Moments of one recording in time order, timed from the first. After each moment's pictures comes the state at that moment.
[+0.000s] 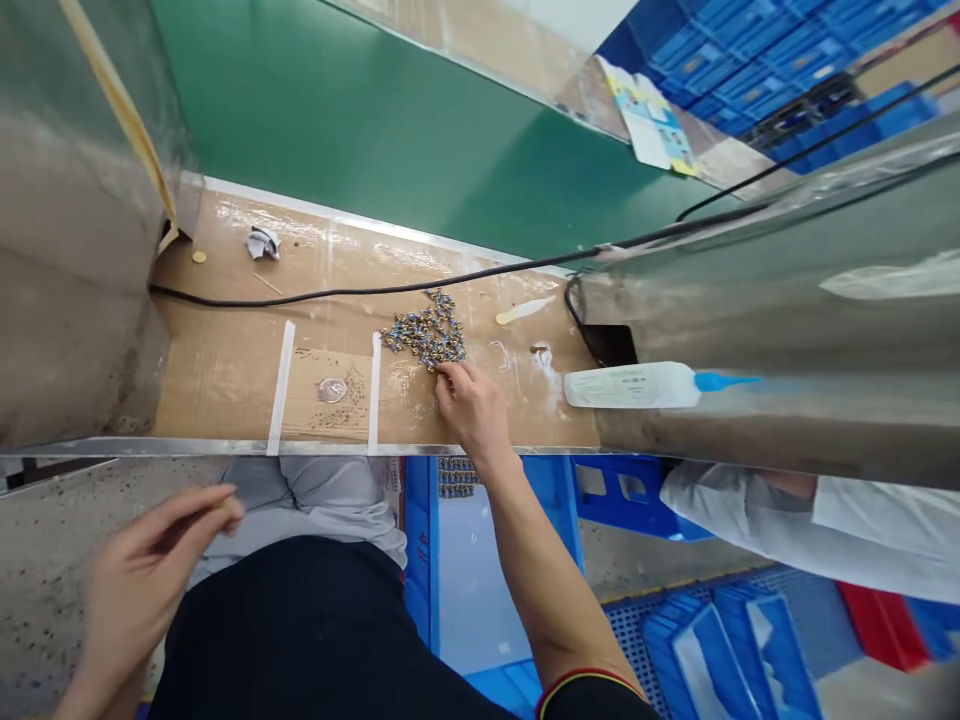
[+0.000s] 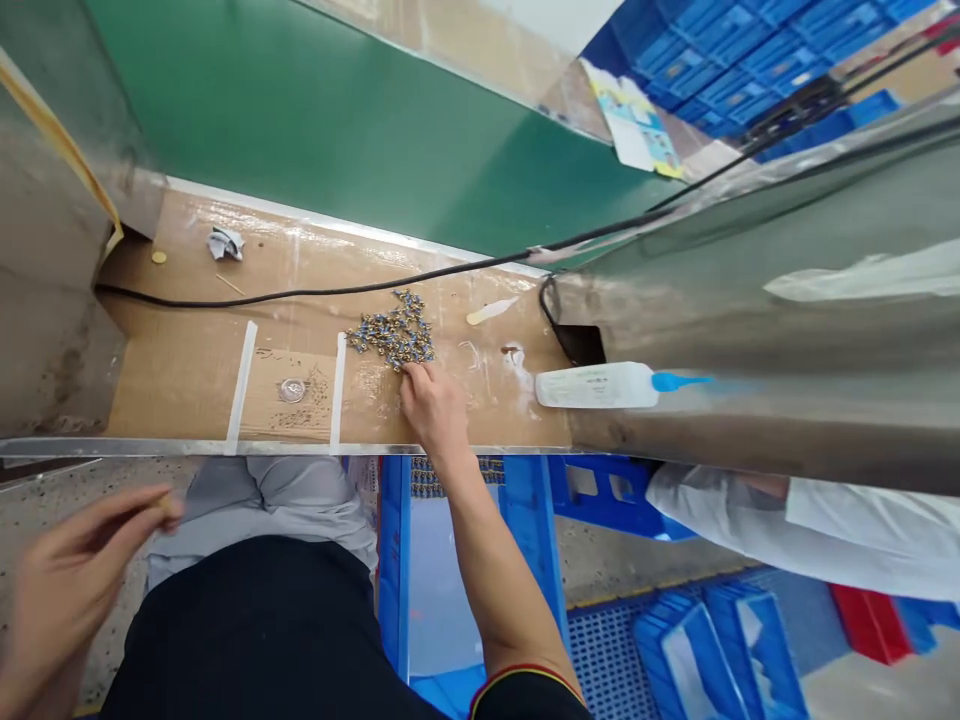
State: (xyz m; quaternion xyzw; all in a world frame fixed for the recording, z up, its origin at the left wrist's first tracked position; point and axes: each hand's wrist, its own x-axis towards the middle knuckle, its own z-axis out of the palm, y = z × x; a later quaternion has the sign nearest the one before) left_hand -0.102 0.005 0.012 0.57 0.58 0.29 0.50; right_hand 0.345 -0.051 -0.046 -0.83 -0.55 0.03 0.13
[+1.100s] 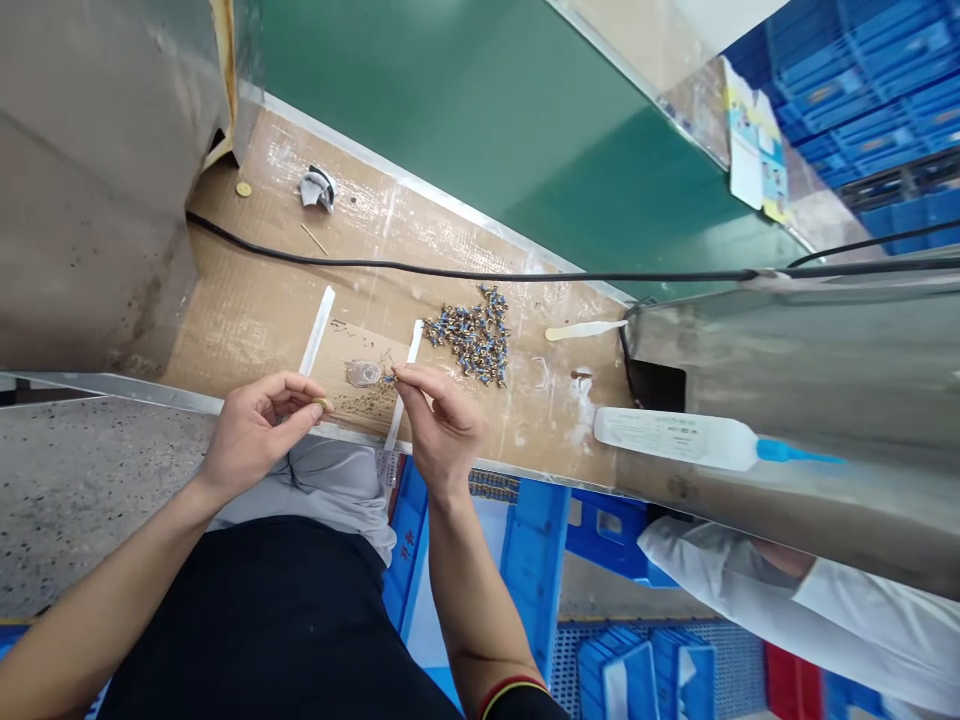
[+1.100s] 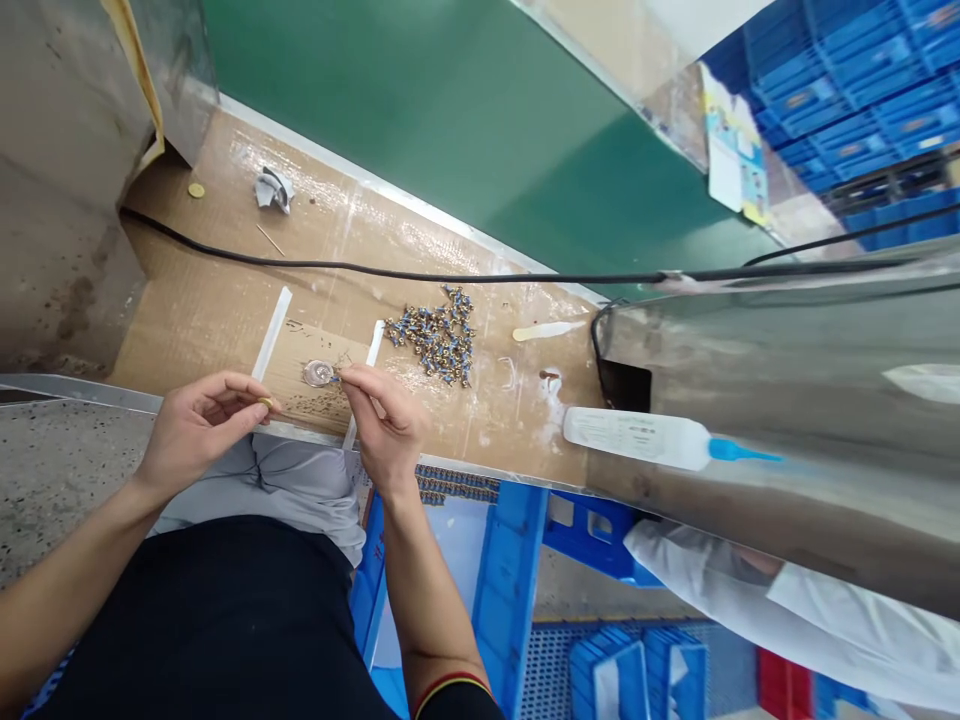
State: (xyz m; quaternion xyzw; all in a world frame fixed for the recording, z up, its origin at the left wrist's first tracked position) left_hand -0.012 0.052 -0.033 0.52 0.40 0.33 0.68; right_hand 0.226 -0.024 -0.035 -0.64 -0.54 0.13 0.53
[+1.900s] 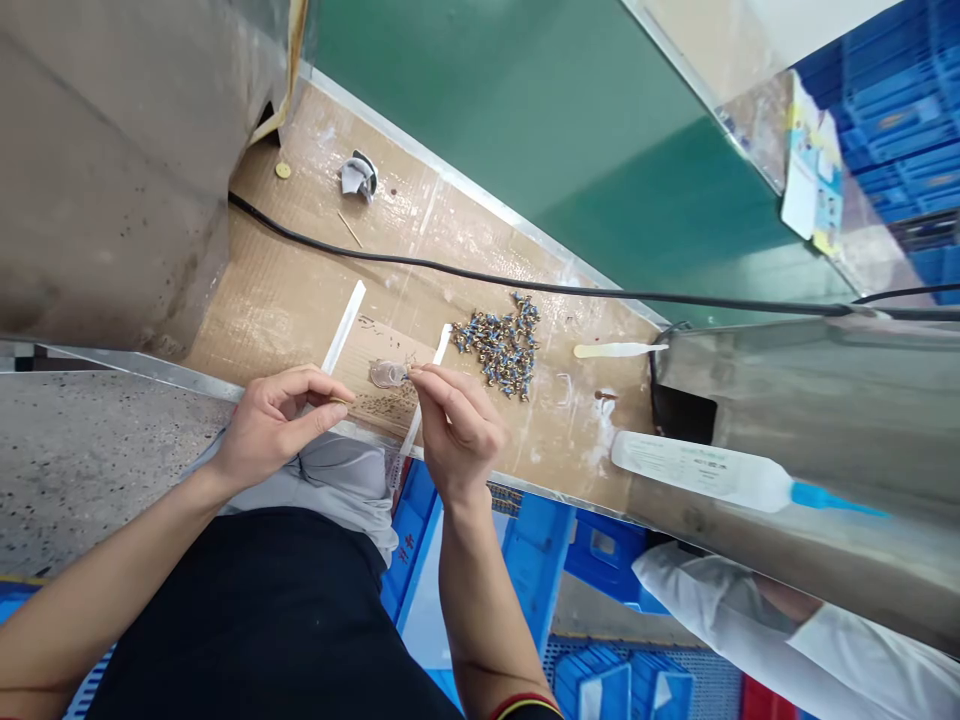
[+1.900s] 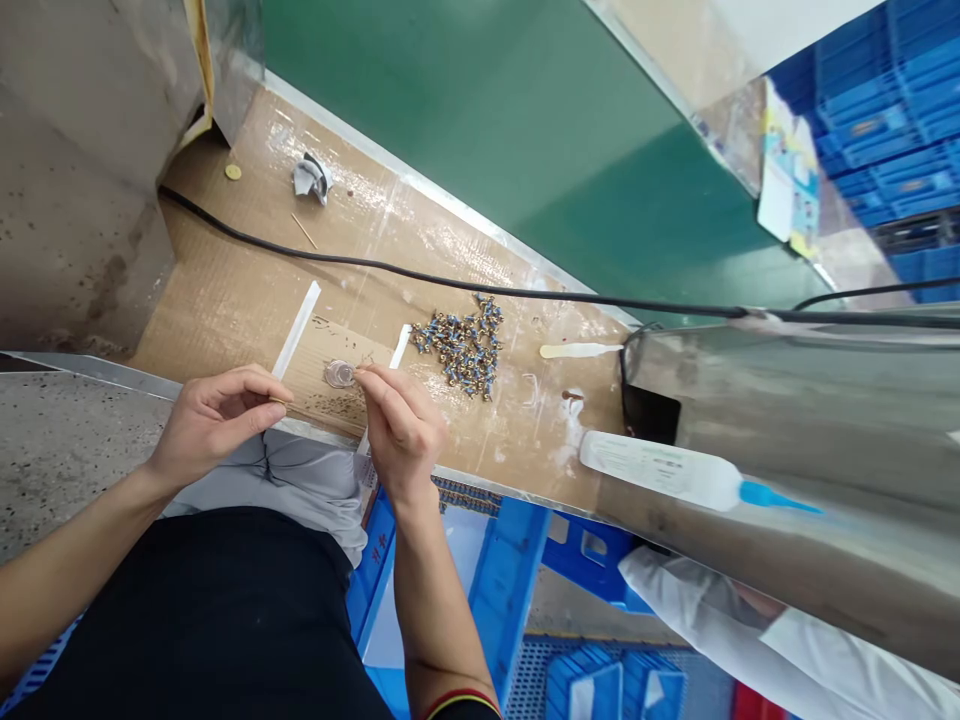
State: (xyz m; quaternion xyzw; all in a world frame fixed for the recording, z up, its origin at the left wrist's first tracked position) left_hand -0.019 0.053 -0.033 0.56 0.36 0.36 0.66; right_hand 0.228 -0.017 -0.030 -0.61 -0.68 0.02 0.41
